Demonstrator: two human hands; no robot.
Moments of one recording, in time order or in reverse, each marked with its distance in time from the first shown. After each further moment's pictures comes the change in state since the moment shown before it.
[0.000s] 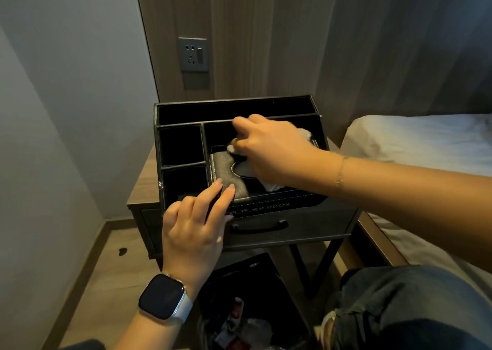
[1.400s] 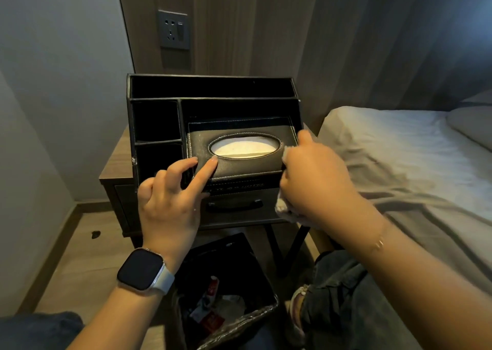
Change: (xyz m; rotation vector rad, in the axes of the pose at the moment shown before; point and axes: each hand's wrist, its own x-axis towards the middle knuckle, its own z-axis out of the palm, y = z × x) left_hand -0.002 0.010 -0.004 -0.035 -0.012 -0.105; right_hand -0.094 -0.026 -0.015 0.252 -0.219 0.639
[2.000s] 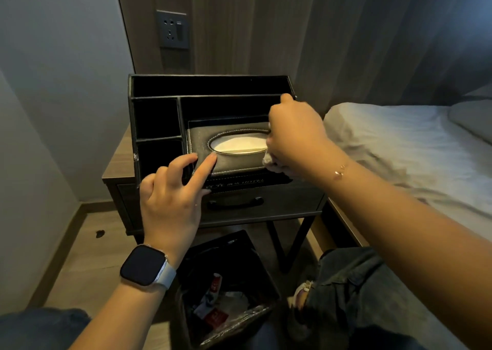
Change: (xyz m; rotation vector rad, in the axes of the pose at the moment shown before) left_hand 0.006 0.001 -0.004 0.011 -0.053 -0.001; right_hand 0.054 -0.008 -0.015 0.001 0.105 -0.057
